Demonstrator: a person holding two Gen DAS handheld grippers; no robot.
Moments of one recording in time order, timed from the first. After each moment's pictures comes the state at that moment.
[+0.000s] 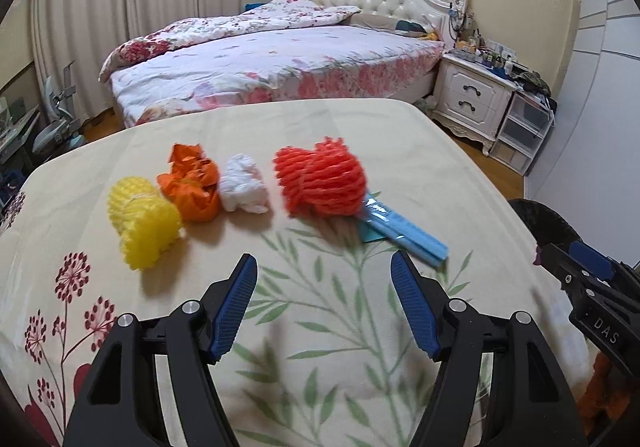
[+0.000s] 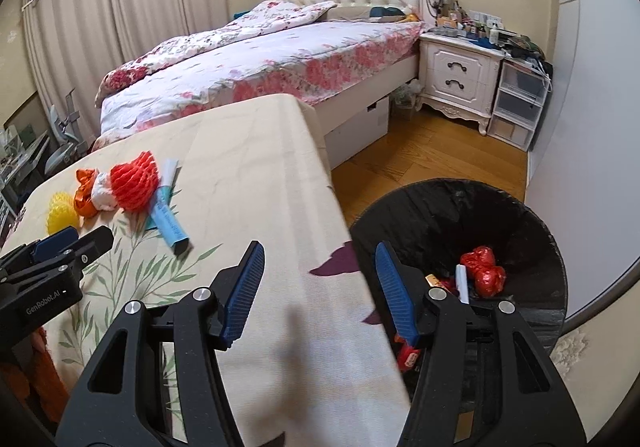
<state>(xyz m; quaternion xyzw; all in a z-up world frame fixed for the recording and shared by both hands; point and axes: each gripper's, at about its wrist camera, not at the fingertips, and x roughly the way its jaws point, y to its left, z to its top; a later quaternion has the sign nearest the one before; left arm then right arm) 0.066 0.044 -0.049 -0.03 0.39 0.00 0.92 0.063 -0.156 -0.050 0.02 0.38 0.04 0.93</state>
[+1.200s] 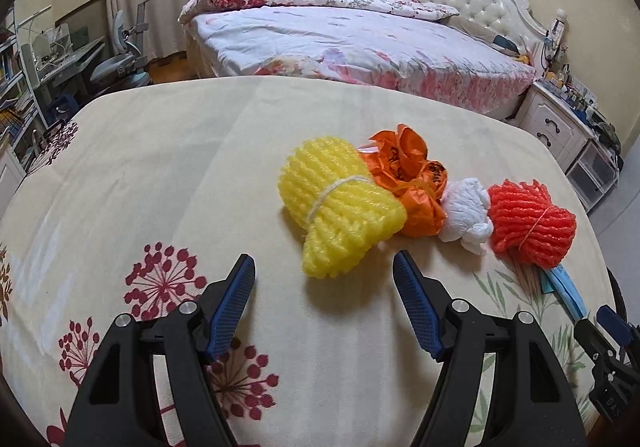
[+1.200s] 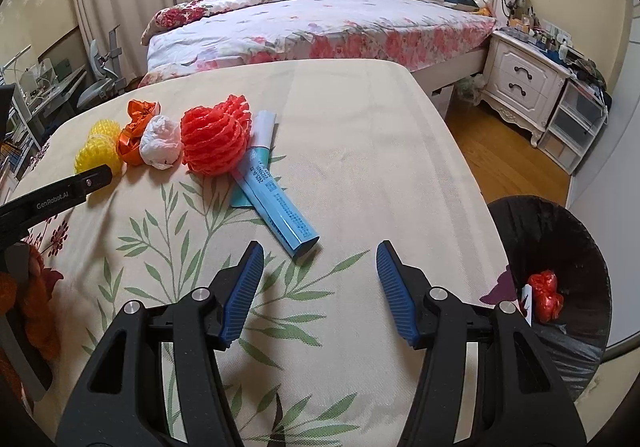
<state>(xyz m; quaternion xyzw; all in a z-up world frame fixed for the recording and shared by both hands) 0.081 0.165 -0.067 -0.10 0.42 0.13 0.89 0.088 -0.075 -0.064 -0.04 0.42 0.12 0.90</state>
